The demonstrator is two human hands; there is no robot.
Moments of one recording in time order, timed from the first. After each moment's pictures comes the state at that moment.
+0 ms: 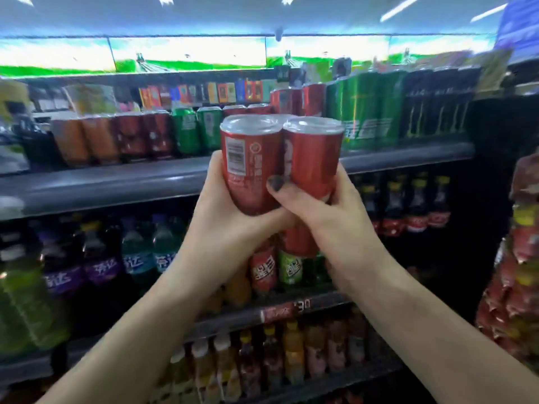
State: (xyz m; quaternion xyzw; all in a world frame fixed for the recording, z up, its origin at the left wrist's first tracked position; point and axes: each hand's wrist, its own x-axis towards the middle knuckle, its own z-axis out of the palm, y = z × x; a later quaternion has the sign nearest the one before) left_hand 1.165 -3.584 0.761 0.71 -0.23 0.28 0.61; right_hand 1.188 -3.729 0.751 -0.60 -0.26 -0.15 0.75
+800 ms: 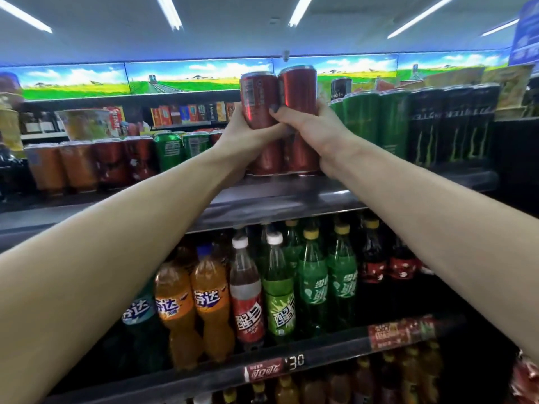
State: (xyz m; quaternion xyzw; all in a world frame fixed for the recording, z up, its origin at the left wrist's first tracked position) left_hand 1.389 -3.608 0.867 0.72 -0.23 0.23 0.62; right_hand 1.404 -3.747 0.873 -0.63 -0.22 -0.15 0.73
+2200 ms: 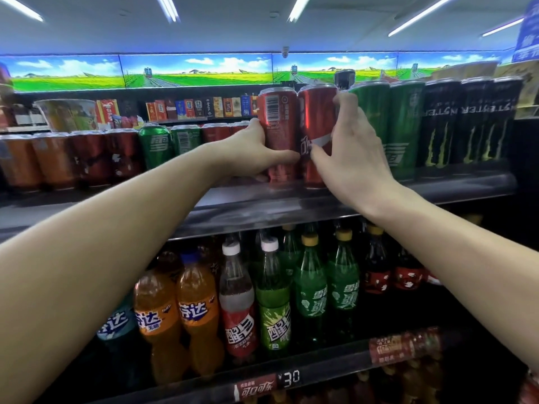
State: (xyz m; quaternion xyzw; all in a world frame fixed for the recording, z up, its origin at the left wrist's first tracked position) left_hand 1.405 -3.607 0.871 0.92 -0.12 0.14 0.34; right_hand 1.377 -3.785 0.834 -0.83 -0.18 -0.44 0.28
